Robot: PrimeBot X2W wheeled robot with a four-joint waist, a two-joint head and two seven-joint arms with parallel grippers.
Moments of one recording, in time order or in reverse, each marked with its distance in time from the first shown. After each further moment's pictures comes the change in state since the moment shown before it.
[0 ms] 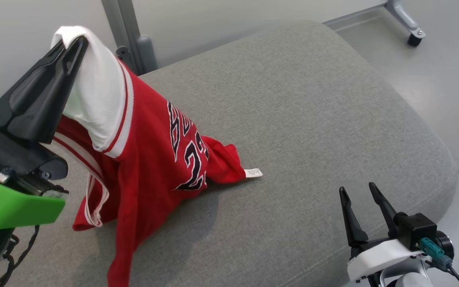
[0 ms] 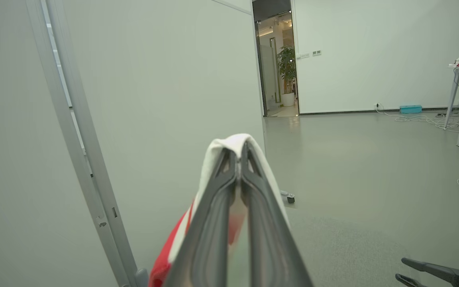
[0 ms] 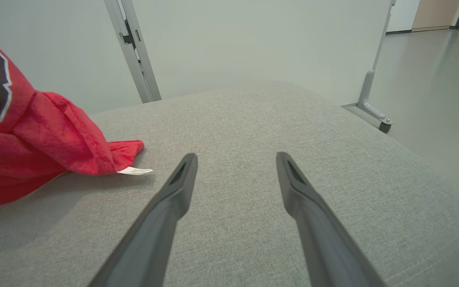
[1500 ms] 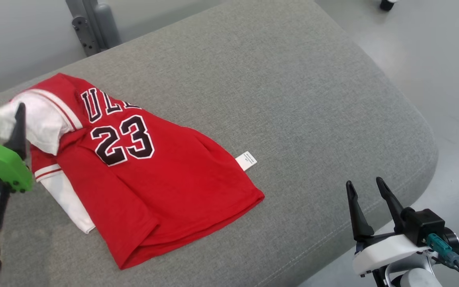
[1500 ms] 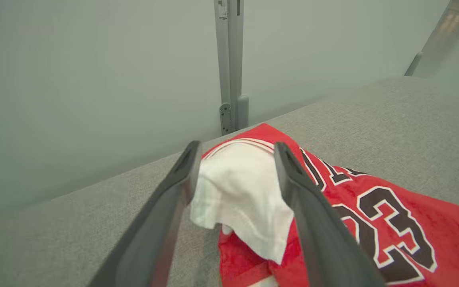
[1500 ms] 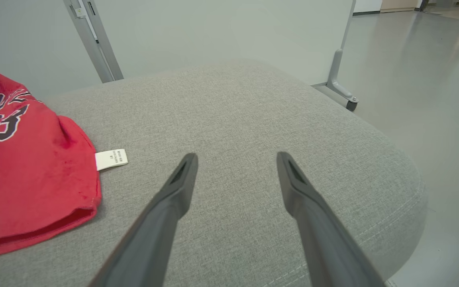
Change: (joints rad) left arm -0.121 -0.066 -0.170 1.060 0.096 -0.002 -0.266; right arm -0.013 0.000 -0.028 -0.007 0.013 0.000 0.000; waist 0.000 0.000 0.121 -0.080
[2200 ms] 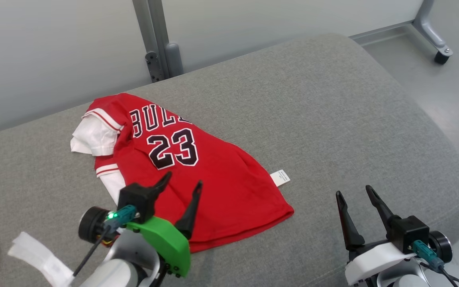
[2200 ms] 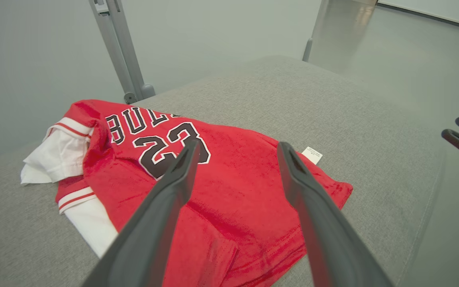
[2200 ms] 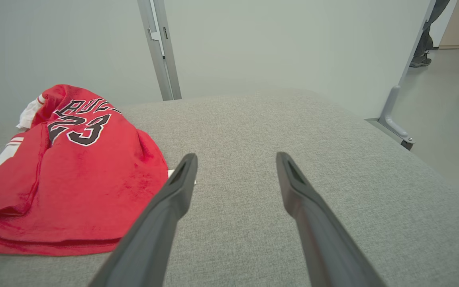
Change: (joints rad) left arm 0.306 -0.202 -0.303 -0.570 0.133 0.270 0.155; right arm 0.020 0.001 0.027 0.016 -0.077 0.000 0.000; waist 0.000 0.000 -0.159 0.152
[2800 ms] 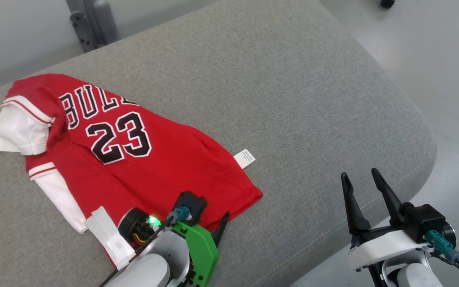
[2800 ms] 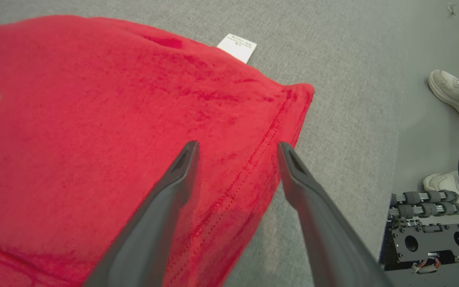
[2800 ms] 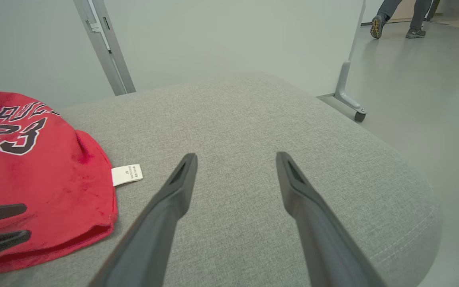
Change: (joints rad) left arm -0.146 -0.136 -0.191 0.333 0.061 -0.137 0.073; right arm -0.026 -0.002 0.000 -0.069 0.090 0.000 0.000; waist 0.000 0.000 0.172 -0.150
